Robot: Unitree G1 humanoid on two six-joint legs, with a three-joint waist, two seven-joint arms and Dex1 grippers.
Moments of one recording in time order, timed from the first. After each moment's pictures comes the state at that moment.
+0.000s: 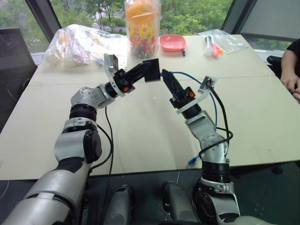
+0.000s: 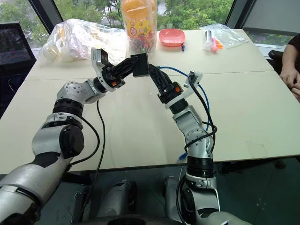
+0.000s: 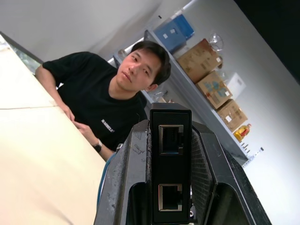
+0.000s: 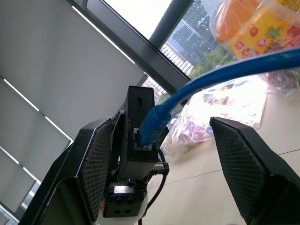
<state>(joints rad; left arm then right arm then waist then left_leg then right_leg) -1.15 0.26 0.39 1.00 -0.62 0.87 -1.26 -0.47 0.06 -0.17 -0.10 0.94 0.49 0.33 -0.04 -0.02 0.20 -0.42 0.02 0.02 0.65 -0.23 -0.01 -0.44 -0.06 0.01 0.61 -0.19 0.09</state>
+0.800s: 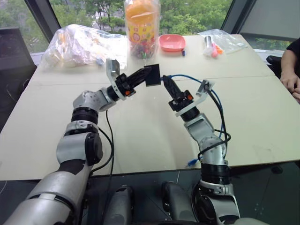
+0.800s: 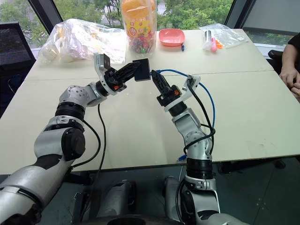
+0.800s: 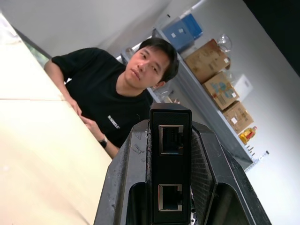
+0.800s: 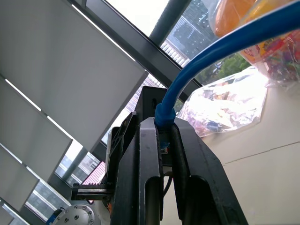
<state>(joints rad) -1.11 0.25 0.38 1.01 -0.62 0.86 -1.23 -0.44 0.06 -0.16 -0.08 0.92 0.47 0.36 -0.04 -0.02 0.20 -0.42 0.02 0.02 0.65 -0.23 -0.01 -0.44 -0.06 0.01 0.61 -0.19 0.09</state>
